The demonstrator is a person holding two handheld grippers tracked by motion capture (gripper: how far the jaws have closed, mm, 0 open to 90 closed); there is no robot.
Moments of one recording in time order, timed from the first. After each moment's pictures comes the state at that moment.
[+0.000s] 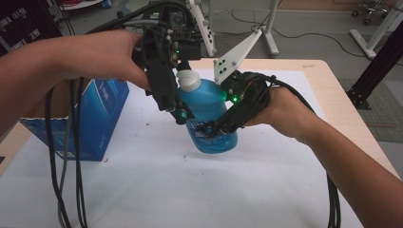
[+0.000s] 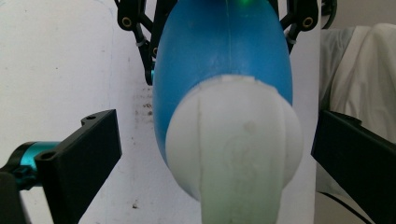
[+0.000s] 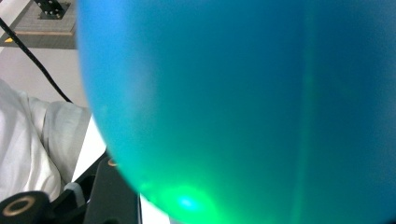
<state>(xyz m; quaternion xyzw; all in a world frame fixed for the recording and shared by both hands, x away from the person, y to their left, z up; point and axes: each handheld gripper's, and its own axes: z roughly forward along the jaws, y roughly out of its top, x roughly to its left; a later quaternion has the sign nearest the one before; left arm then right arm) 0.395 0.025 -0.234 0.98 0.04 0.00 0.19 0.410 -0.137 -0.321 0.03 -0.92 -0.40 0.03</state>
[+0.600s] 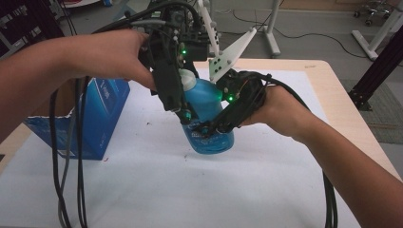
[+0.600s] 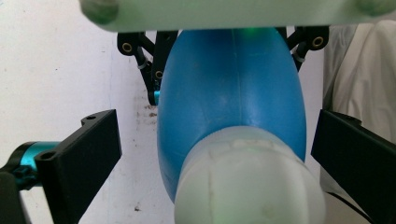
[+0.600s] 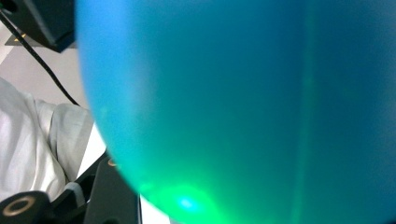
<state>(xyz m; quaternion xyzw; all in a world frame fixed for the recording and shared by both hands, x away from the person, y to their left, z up) 0.398 0.021 -0.238 0.98 0.04 0.00 0.18 0.411 -0.127 -0.321 0.03 -0.92 -0.39 0.05</state>
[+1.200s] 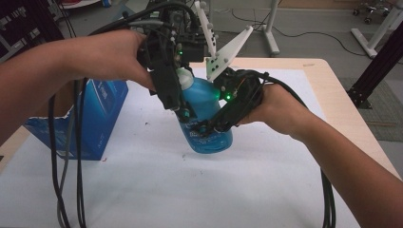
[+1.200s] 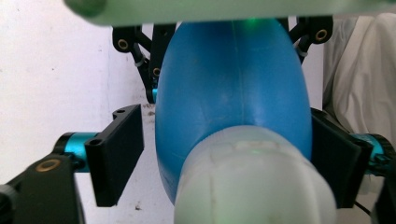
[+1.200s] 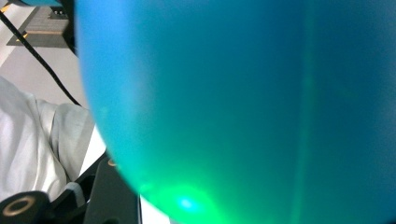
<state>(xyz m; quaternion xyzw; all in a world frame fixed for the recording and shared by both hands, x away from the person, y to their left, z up) 0.400 0.018 -0.239 0.98 0.03 0.00 0.18 0.411 -0.128 -0.320 0.03 -0.92 -0.40 0.05</state>
